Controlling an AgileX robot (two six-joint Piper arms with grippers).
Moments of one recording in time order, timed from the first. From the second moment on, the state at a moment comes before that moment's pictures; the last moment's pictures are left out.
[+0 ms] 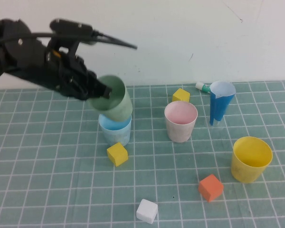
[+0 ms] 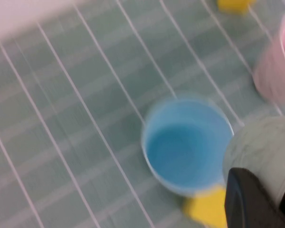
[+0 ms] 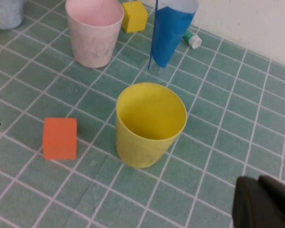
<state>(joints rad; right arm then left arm) -0.09 0.60 -0.41 0.65 0.57 -1.01 -0.27 1.64 -1.39 -0.32 0.72 0.34</state>
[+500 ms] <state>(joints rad) -0.09 0.60 -0.41 0.65 0.57 -1.01 -0.27 1.84 -1.52 -0.21 0.72 0.33</state>
